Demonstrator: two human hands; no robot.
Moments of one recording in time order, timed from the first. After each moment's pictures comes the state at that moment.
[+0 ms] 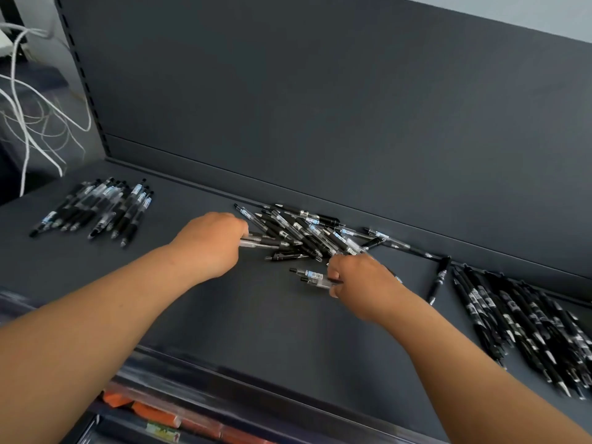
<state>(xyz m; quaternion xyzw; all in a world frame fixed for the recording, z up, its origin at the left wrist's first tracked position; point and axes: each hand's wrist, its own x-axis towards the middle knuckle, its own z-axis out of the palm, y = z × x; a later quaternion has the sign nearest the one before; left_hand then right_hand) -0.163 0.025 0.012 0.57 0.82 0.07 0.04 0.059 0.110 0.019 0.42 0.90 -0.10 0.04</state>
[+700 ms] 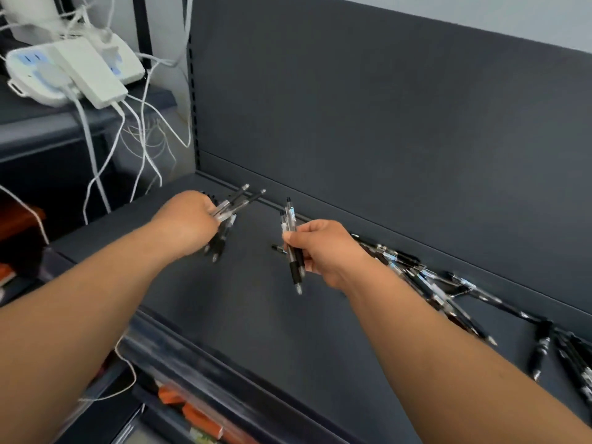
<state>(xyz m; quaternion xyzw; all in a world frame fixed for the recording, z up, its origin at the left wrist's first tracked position) -0.293 -0.044 0.038 0.30 0.89 0.32 0.13 -0.131 0.088 0.030 0.39 0.66 -0.63 -0.14</state>
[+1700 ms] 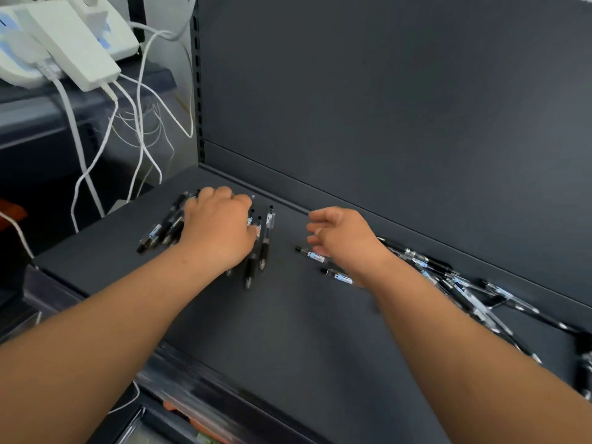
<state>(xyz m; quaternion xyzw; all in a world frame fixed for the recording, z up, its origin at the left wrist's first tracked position) -0.314 -0.011 0.010 0.44 0.89 0.12 -0.04 -0.172 0.105 0.022 0.41 0.74 -0.50 -0.15</state>
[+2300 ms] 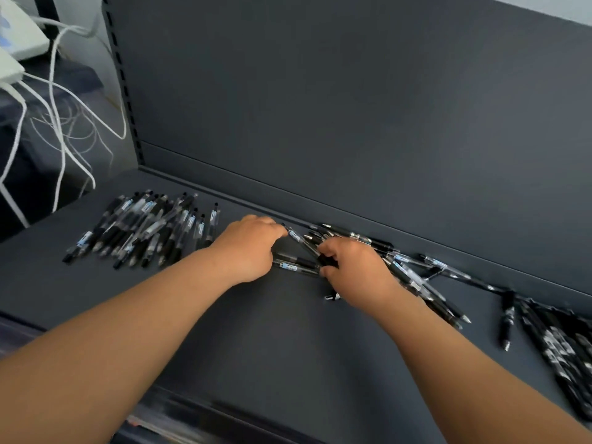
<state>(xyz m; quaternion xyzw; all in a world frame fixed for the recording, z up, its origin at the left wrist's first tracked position) -0.238 0.054 -0.004 0.63 0.77 0.11 0.08 -0.064 0.125 0.006 0.42 0.89 -0.15 -0.07</state>
